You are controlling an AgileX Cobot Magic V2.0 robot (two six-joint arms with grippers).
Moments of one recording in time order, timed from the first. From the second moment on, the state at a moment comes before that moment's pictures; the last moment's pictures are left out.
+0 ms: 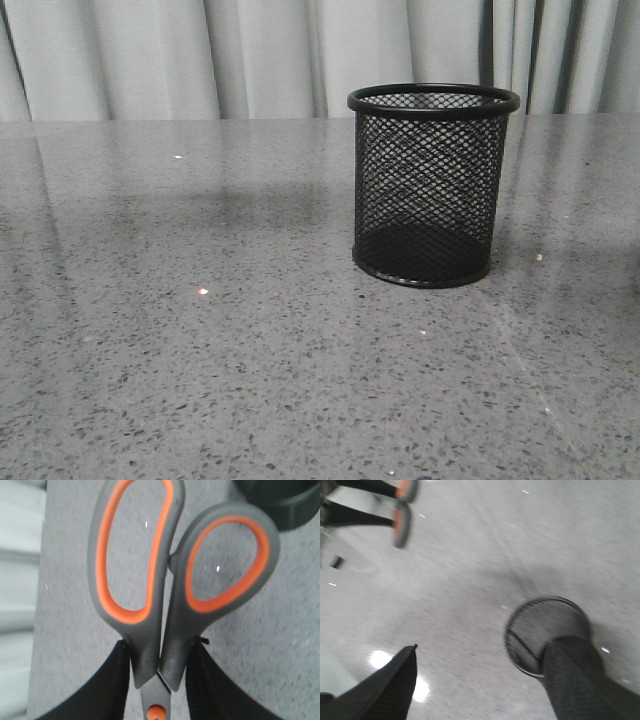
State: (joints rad) left arm -0.48 1.50 -1.78 -0.18 1.26 1.13; right arm 0.15 0.85 -0.95 0.90 0.83 -0.44
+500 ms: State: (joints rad) left arm -0.79 1.50 -1.81 -0.11 1.23 0.97; right arm 0.15 0.85 -0.95 1.09 0.79 -0.49
